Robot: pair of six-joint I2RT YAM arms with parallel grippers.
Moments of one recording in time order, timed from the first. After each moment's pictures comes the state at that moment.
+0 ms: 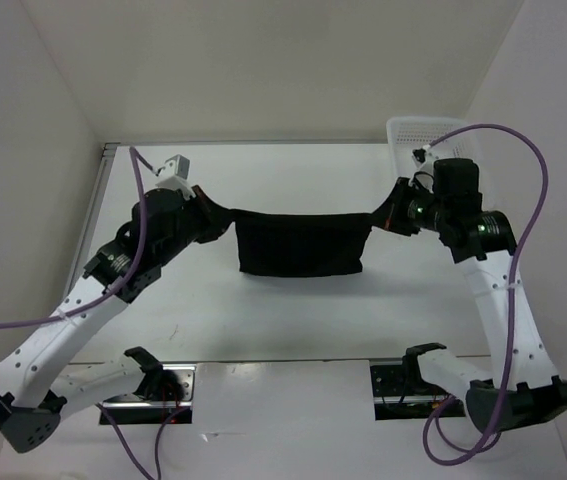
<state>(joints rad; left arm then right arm) -0.61 0.98 1.13 -0.46 -0.15 -0.77 0.15 1.05 1.35 -0.92 -0.39 0.44</state>
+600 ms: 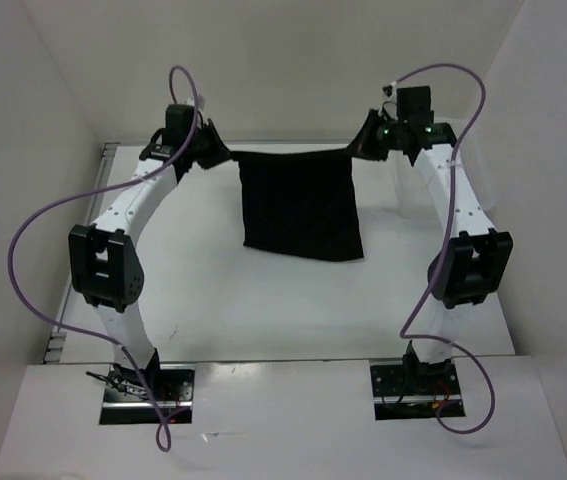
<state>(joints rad) -0.21 1.83 1.64 -0.40 0.18 -0.62 0.12 1.79 1.81 -0.72 -0.44 0.48</state>
